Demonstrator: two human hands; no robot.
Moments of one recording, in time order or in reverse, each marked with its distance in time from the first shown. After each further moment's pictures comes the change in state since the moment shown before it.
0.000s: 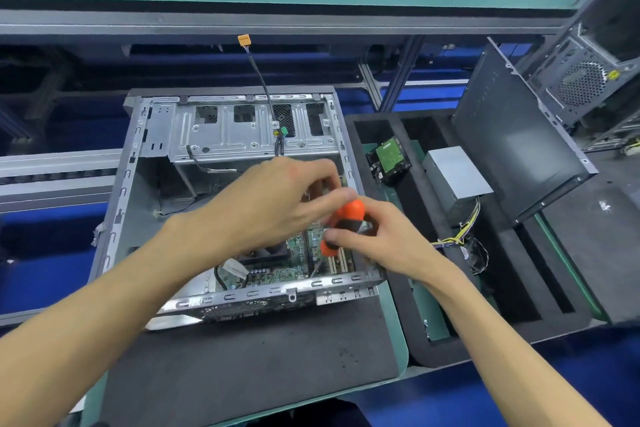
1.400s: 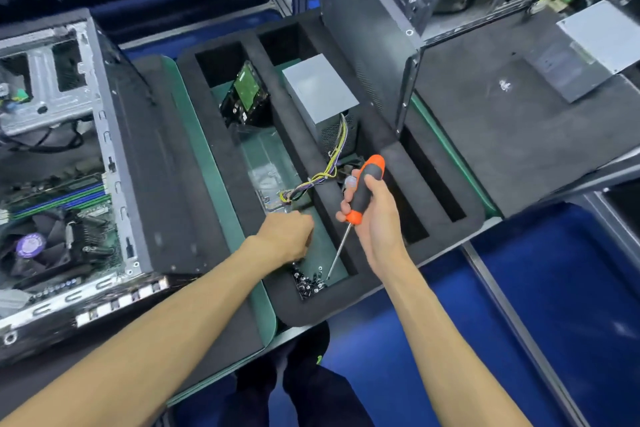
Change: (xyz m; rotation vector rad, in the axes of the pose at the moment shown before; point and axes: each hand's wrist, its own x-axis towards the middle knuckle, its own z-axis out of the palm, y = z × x) left_hand 0.130 0.051 0.344 0.516 -0.670 -0.092; right_hand -0.120 0.206 -0.107 1.117 0.832 0.394
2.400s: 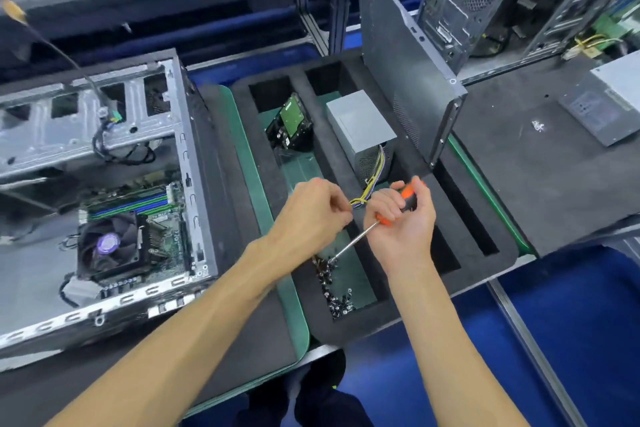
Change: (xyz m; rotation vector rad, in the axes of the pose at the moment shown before) left_hand -0.071 -0.013 -0.095 -0.749 0.487 -0.121; right_hand -0.010 -0.026 0.052 0.905 -0.071 0.270
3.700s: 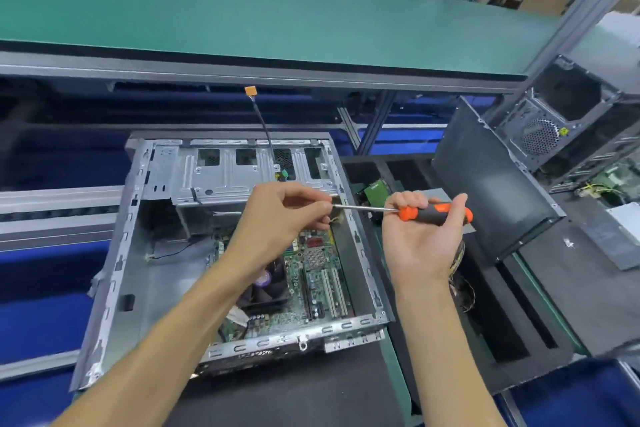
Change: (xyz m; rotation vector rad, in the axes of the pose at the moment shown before) left_hand -0.102 -0.136 -0.233 -0.839 0.273 0.074; right_hand -0.027 0.229 0.111 -0.187 -0.323 -0.305
